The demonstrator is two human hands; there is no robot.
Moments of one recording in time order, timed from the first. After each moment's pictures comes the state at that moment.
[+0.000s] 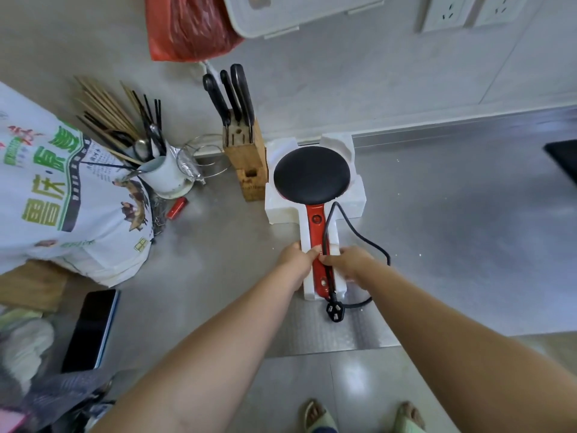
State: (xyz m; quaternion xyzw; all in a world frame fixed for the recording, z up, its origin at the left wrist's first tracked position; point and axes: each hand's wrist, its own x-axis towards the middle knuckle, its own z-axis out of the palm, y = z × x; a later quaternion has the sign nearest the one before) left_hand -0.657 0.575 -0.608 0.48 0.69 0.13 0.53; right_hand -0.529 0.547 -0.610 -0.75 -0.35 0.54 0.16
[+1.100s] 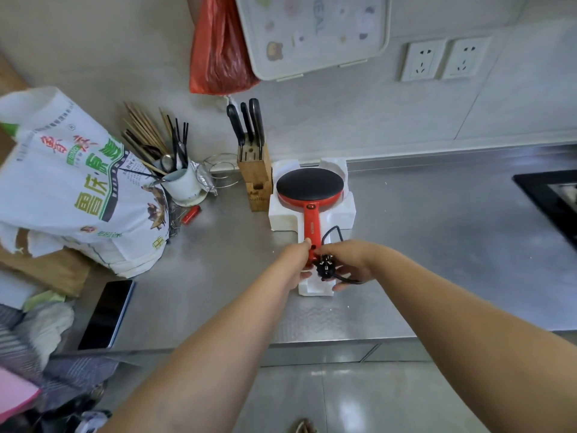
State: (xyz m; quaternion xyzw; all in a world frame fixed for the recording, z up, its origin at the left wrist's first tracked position) left_hand -0.653 0.528 -0.531 0.36 0.67 0.17 0.63; right_hand -0.524 0.509 -0.513 -0.65 -0.36 0.66 0.13
